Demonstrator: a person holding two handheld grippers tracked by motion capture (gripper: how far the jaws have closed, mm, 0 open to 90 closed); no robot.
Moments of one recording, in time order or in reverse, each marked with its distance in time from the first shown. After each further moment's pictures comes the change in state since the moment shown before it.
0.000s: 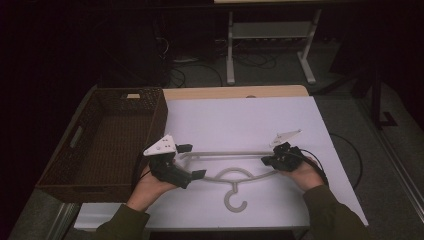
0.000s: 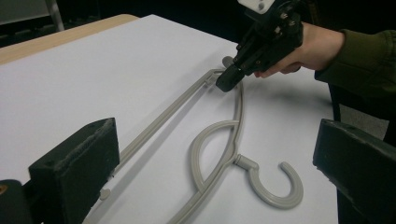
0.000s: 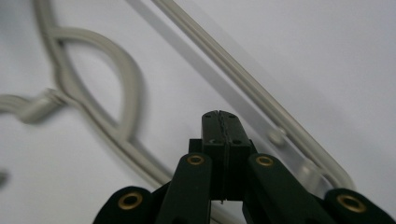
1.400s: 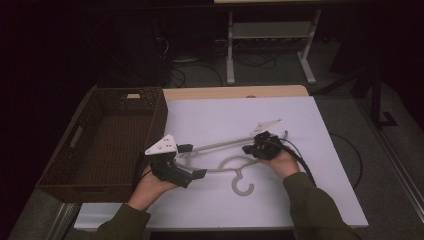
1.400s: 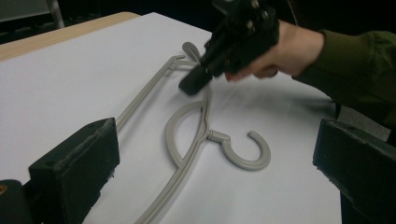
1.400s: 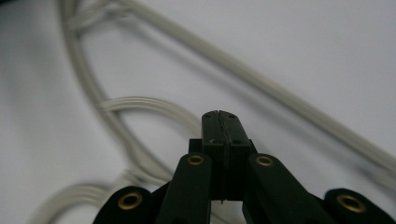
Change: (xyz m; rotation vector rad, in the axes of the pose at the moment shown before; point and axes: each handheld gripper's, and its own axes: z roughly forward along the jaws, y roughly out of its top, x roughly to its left) left arm 0.002 -0.002 0.003 0.002 0.006 -0.009; right arm 0.021 0.052 0.037 -0.076 0.083 -0.035
